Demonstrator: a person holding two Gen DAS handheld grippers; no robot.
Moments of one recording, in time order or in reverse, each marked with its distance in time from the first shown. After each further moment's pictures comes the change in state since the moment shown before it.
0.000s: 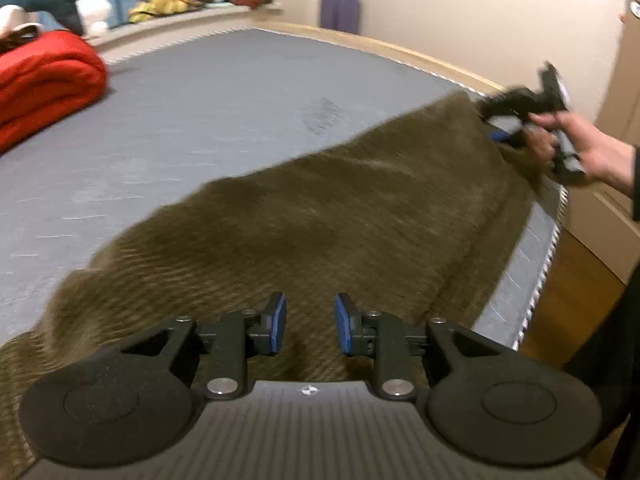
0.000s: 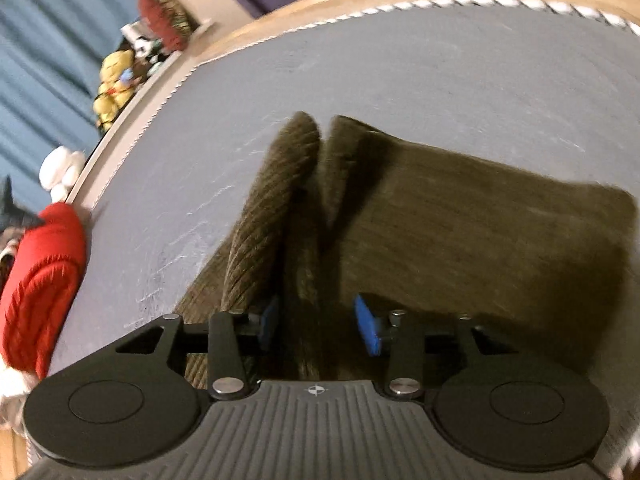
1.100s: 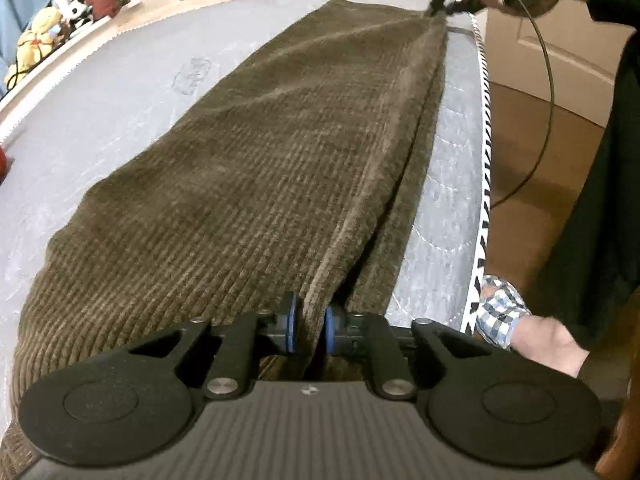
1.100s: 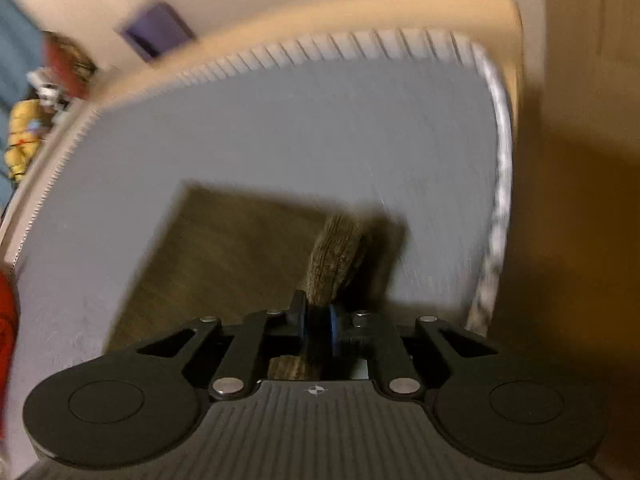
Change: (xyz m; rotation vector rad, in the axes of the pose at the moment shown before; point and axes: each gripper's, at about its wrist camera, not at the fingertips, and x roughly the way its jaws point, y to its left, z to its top) left arm 0.034 -0.058 -0.040 0.420 0.133 -0.079; right arm -0.090 -0.046 -0.002 0.214 -0.035 -0.305
